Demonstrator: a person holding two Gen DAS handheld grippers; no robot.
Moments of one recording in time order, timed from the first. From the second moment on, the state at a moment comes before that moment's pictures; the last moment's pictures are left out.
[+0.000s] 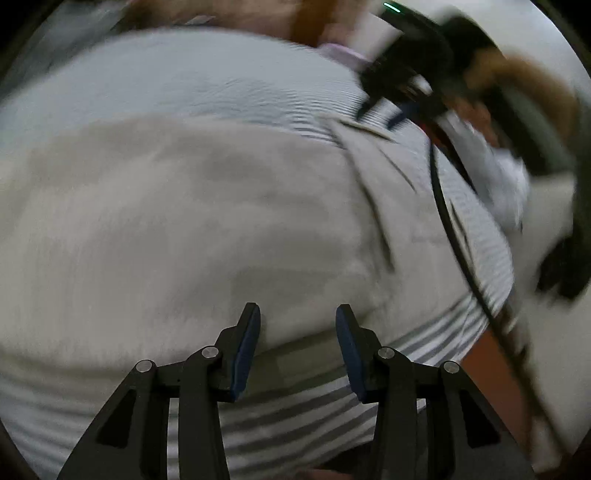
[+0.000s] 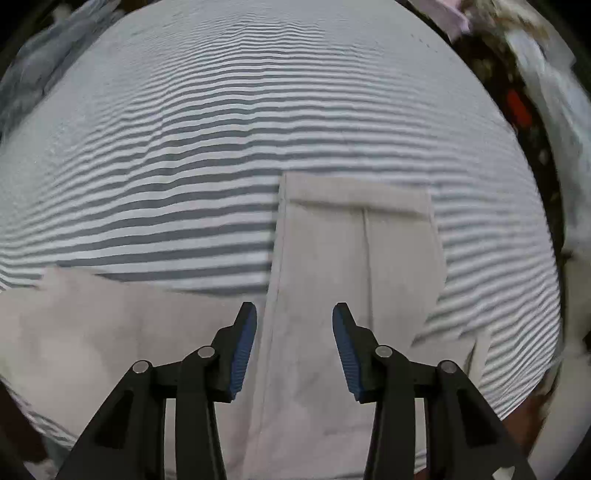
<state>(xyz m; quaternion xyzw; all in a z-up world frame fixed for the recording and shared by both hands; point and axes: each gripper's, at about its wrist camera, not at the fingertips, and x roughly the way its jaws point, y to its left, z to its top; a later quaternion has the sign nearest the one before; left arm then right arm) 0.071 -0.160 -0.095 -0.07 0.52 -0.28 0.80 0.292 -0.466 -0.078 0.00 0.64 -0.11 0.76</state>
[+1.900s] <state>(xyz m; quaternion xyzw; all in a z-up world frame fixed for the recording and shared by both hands) 0.111 -0.189 -0.124 -0.32 0.60 -0.23 0.69 0.077 -0.666 -0.072 0.24 0.50 -0.26 0.78</state>
